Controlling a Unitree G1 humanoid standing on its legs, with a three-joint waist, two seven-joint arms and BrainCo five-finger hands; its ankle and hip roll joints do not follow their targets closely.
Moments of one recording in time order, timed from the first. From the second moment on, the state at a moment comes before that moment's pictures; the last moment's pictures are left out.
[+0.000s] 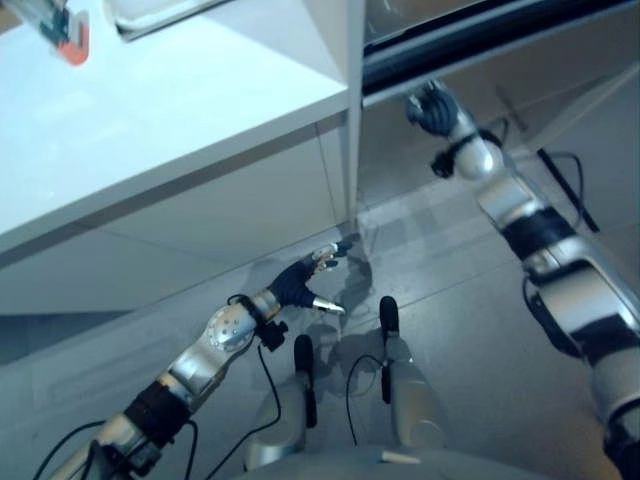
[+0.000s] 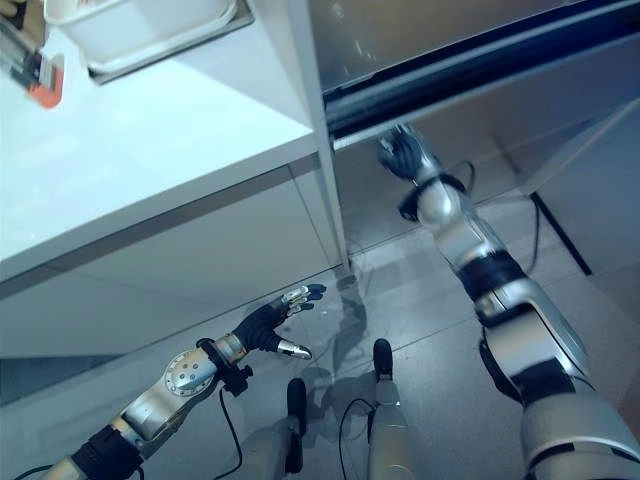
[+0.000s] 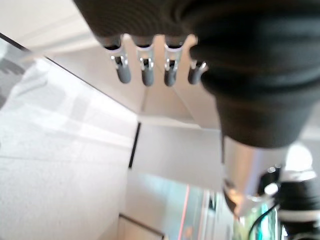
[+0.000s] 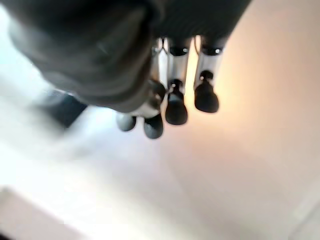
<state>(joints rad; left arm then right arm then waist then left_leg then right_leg) -0.19 0.59 -0.57 -0.01 -0.29 -0.20 -0.15 -1.19 -0.50 0.51 0.67 -0.16 -0.03 -0.17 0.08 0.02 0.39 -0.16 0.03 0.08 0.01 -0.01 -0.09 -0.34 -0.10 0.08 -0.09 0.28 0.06</state>
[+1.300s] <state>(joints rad) -0.06 0.17 -0.12 1.12 -0.21 -0.10 0.06 -0.09 -0.17 0.19 1.30 0.11 -0.07 -0.10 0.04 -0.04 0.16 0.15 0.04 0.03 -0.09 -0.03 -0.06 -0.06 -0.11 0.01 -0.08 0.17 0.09</state>
